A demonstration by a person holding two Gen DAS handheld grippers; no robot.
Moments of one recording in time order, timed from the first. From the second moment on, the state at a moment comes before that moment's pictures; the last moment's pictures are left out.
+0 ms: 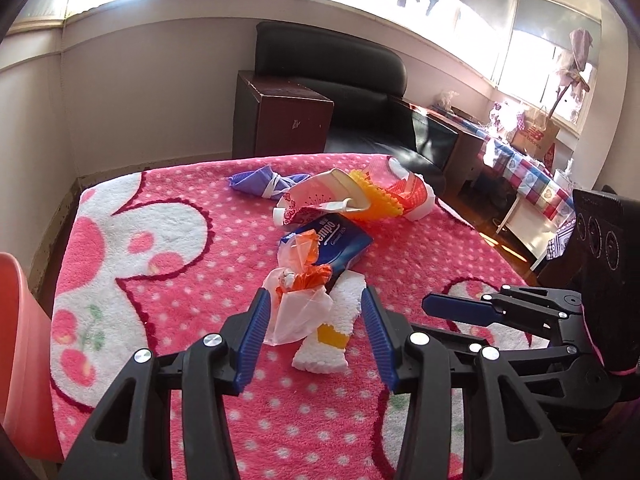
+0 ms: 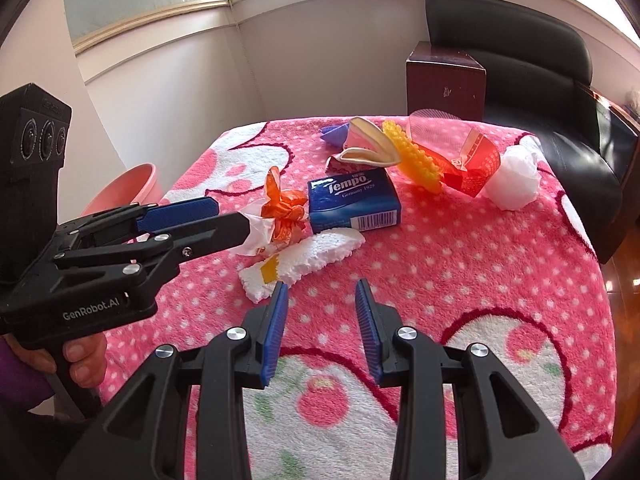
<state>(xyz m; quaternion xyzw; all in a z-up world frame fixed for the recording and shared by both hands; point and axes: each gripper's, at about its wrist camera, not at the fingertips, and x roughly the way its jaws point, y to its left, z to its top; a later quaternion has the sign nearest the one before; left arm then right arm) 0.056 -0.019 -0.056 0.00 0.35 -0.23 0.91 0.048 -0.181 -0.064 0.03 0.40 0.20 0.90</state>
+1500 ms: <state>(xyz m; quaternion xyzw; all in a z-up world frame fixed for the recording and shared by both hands) 0.023 0.069 -0.035 -0.10 0.32 -0.18 0.93 0.095 -0.166 -0.091 0.22 0.47 0.19 0.83</state>
